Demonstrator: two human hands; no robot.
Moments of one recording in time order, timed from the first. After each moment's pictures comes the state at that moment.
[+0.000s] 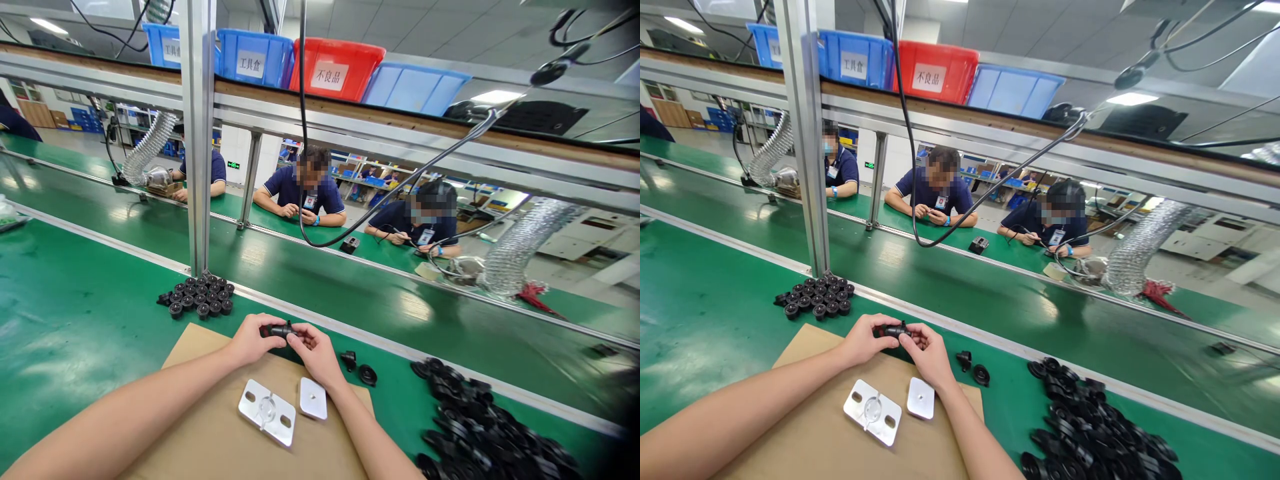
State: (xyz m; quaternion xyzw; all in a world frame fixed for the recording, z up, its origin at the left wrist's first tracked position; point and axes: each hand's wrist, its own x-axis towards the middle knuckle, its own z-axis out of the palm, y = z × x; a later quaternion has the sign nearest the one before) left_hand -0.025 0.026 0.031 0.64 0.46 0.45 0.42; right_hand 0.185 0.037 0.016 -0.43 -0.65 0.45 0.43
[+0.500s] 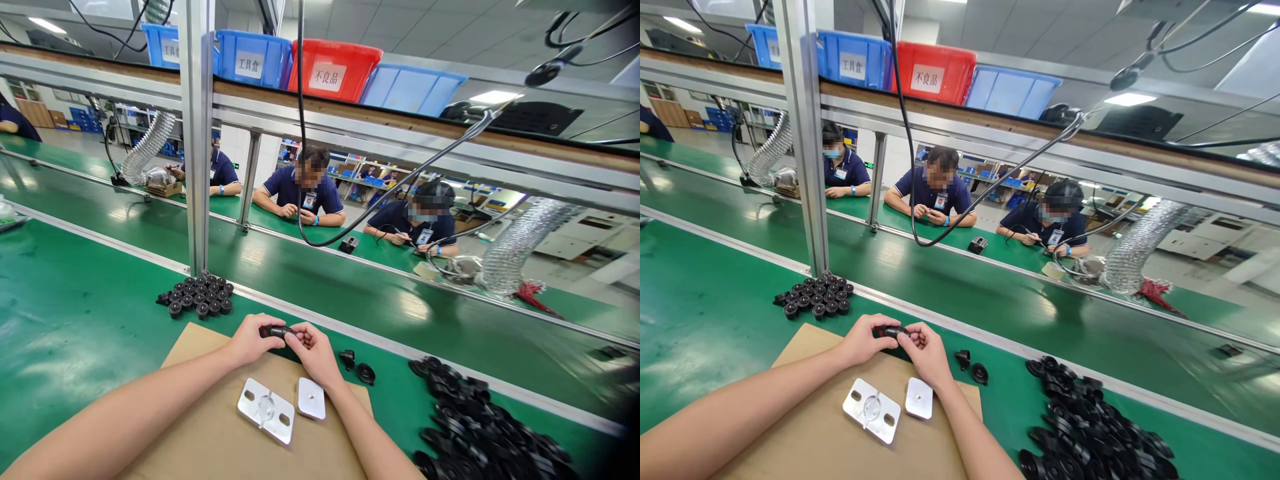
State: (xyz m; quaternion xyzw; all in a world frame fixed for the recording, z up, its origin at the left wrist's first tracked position) left_hand -0.025 0.024 0.031 0.65 0.46 0.44 0.42; right_hand 0.180 0.034 0.022 -0.45 -0.67 0.42 0.42
